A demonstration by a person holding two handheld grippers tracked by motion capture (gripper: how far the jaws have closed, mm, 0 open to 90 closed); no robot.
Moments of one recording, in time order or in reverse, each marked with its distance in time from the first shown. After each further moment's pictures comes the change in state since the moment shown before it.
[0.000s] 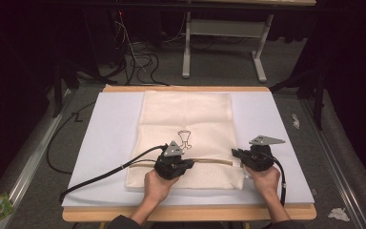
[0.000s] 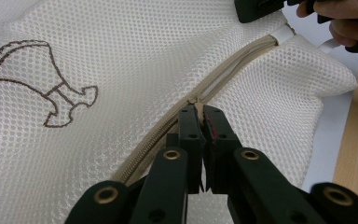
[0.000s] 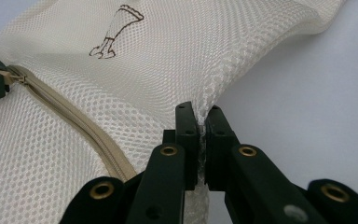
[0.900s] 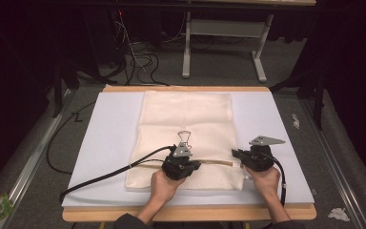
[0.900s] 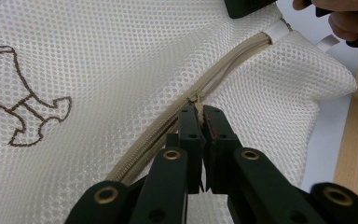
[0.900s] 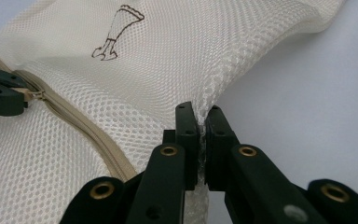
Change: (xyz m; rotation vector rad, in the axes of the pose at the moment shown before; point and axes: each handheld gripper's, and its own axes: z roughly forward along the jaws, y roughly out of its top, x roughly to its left) left arm -0.010 0.006 0.018 0.030 -0.018 0.021; right arm 0.001 -0.001 0.000 0.006 0.001 -0.001
